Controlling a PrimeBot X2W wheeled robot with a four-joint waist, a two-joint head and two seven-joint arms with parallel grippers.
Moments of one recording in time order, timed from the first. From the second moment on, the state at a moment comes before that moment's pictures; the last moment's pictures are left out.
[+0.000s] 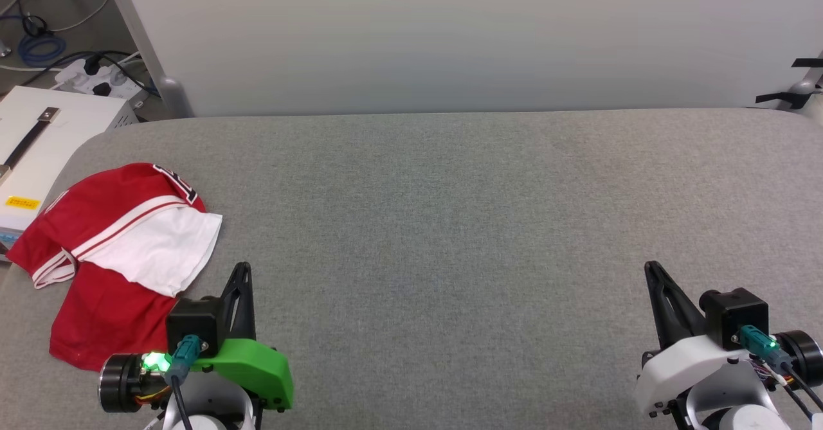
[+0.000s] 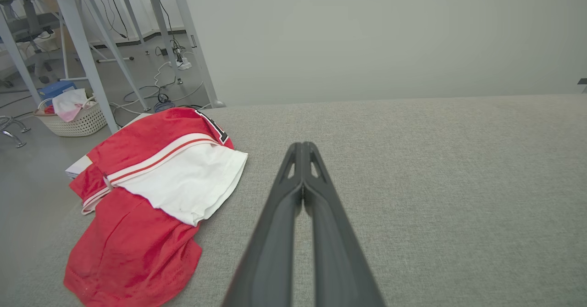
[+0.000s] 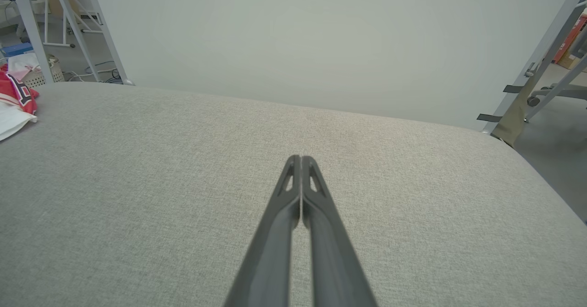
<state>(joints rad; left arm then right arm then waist) 0.01 0.05 0.00 0.00 -0.01 0.00 0.00 0.02 -0.05 0.00 0.00 0.01 0.13 0.00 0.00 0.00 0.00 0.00</state>
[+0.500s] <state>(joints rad) 0.01 0.05 0.00 0.00 -0.01 0.00 0.00 0.02 -0.05 0.00 0.00 0.01 0.13 0.00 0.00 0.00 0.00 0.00</state>
